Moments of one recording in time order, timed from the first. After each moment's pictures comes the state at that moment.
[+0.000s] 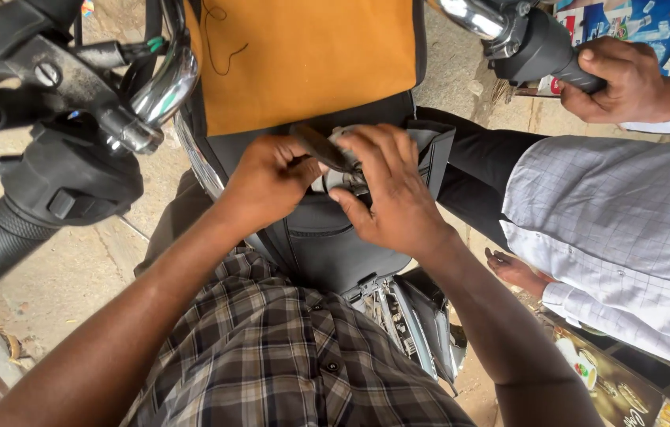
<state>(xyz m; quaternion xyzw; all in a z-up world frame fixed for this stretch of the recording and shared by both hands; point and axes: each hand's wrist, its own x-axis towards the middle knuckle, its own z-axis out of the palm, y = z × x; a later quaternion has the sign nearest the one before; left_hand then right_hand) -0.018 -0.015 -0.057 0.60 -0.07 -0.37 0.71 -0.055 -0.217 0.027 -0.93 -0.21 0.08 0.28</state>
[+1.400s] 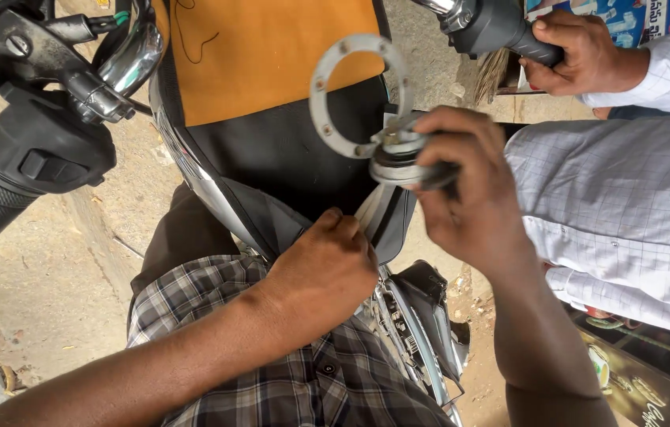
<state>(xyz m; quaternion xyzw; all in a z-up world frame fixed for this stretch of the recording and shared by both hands) -0.086 -0.040 0.074 0.80 -0.54 -0.17 0.19 -0.088 -0.253 0.121 -0.95 -0.14 -0.04 0.26</state>
